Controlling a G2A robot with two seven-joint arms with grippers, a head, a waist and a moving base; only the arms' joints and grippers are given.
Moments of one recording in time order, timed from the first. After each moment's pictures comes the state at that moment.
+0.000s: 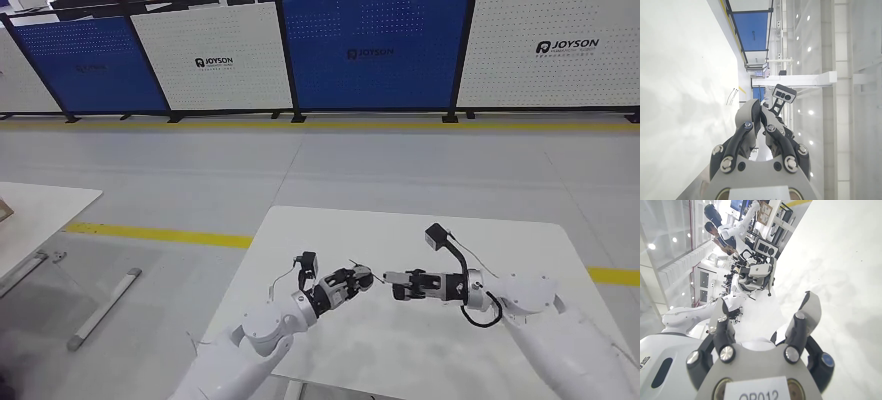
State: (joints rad) left arm 1.37 -1.10 -1.08 -1.64 -0.57 -0.01 -0.35; right arm -0.84 -1.14 0.84 -1.20 0.38 -0.25 1.10
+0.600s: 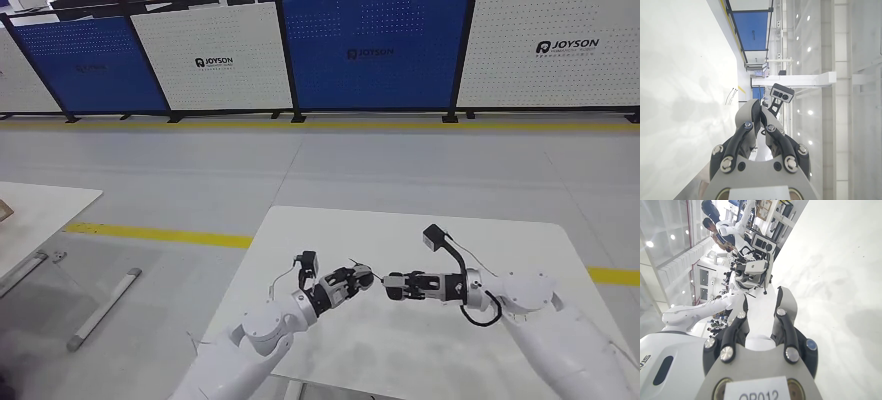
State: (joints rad) left arm 1.37 -1.11 -1.08 -1.64 -0.56 0.00 -0.34; right arm -0.82 -1.16 0.84 -1.17 0.38 -0.26 1.14
